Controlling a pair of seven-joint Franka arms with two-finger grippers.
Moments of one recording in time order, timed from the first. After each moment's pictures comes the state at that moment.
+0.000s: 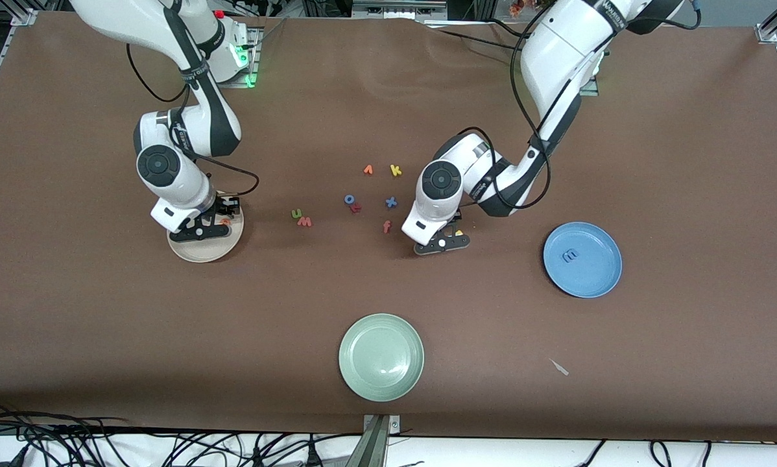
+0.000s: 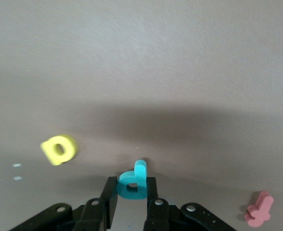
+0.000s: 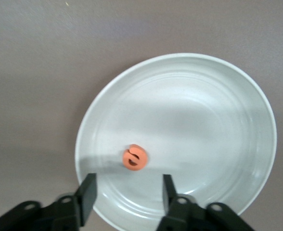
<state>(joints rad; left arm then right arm) -0.41 0.72 -0.28 -1.63 0.18 2.20 -0.94 0.48 0.33 -0.25 -2.21 -0.02 2.42 0.12</state>
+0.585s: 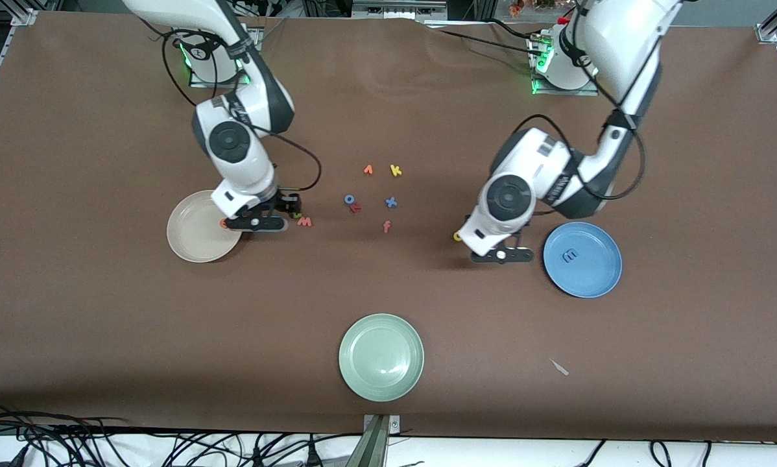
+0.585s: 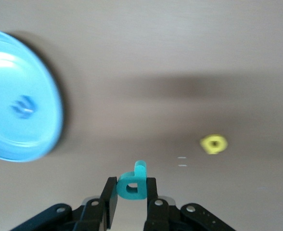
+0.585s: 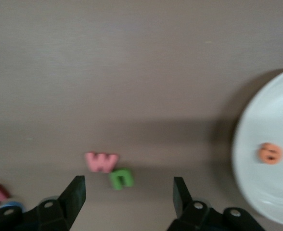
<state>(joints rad) -0.19 0.55 -0.27 -1.62 0.19 1.84 -0.50 0.61 0.37 -0.10 -2.08 -0.02 2.43 0.54</state>
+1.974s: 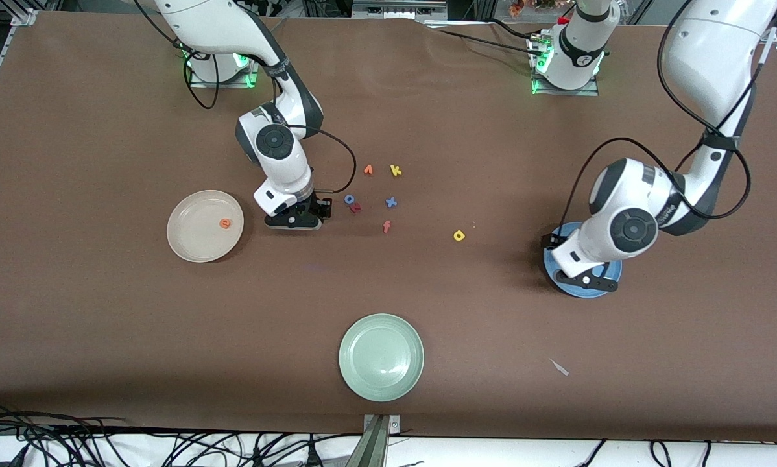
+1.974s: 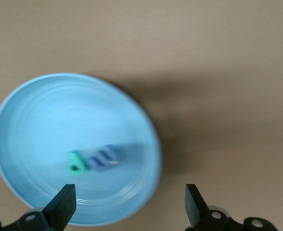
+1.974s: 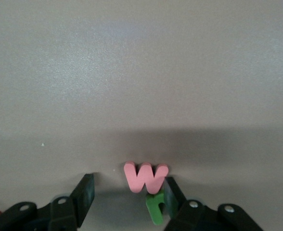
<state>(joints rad) 0.16 0.54 -0.44 -1.78 0.30 2.07 -0.28 0.68 0.50 -0.10 -2.12 -0.02 2.69 0.64</state>
